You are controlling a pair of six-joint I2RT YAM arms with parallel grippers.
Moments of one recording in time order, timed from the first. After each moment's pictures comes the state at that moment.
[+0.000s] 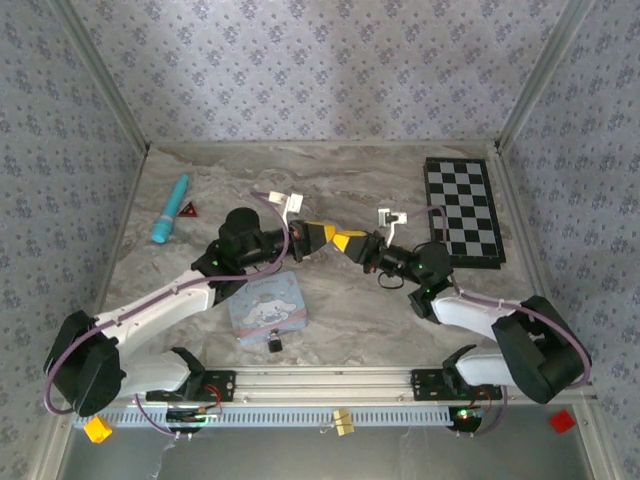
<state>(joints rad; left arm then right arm) -0.74 1.22 0.78 0.34 0.48 -0.72 0.55 1.26 0.38 1.18 -0.66 0.96</state>
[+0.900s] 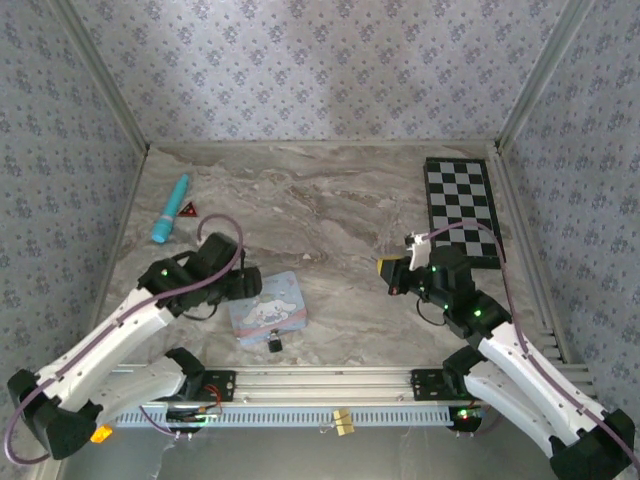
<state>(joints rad) -0.75 0.91 0.92 -1.14 -0.20 -0.78 0.54 0.67 0.52 -0.28 -0.20 0.44</state>
